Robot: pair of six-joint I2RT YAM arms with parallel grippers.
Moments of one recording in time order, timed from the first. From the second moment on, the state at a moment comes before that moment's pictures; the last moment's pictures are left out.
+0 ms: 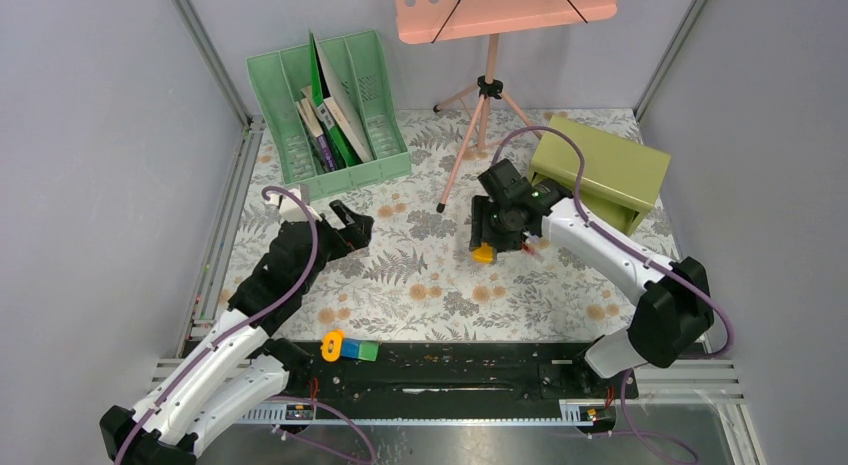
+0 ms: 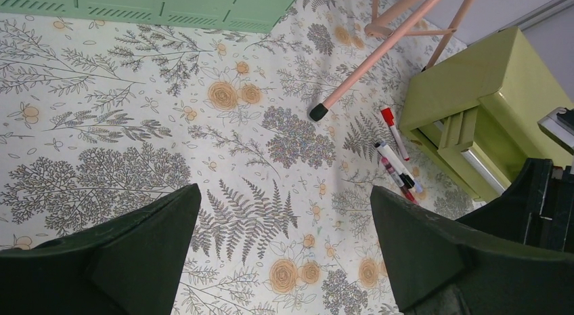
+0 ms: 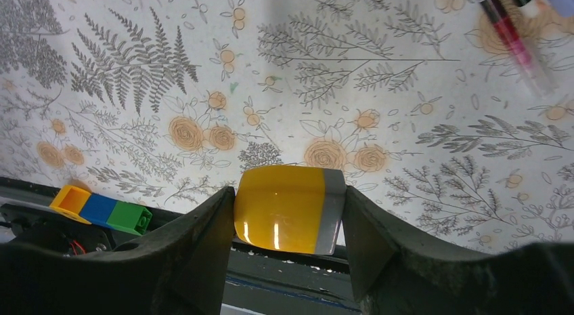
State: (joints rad) left arm -0.55 0.69 0.63 -0.28 -0.29 -0.71; right arm 0.65 1.50 1.24 -0.88 0.02 0.65
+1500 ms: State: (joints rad) left arm -0.55 0.71 0.63 -0.27 -0.29 -0.70; right arm 0.14 1.56 1.39 -0.82 0.28 0.52
